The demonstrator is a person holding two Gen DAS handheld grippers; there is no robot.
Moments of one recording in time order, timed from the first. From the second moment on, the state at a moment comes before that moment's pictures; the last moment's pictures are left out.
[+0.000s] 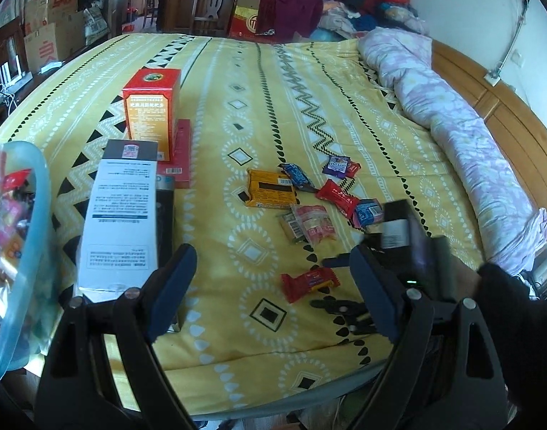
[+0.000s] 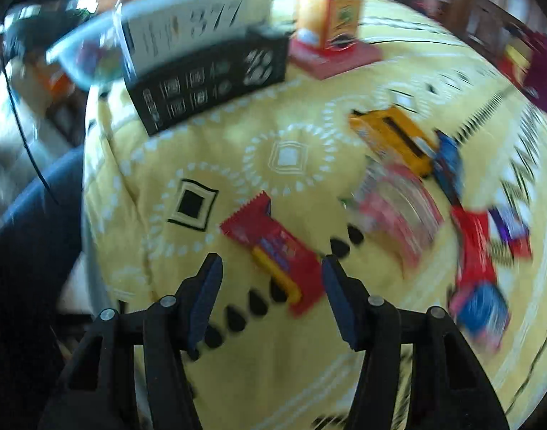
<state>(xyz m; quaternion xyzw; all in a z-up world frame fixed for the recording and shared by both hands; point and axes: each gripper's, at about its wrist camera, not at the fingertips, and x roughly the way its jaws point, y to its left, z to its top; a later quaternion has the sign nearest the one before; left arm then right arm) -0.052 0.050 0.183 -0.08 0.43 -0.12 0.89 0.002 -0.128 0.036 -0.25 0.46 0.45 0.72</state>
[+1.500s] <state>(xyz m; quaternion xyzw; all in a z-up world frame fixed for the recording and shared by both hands) 0.062 -0.063 0.056 0.08 0.50 -0.25 0.83 -0.065 -0.397 0.017 0.24 0.44 0.13 0.86</state>
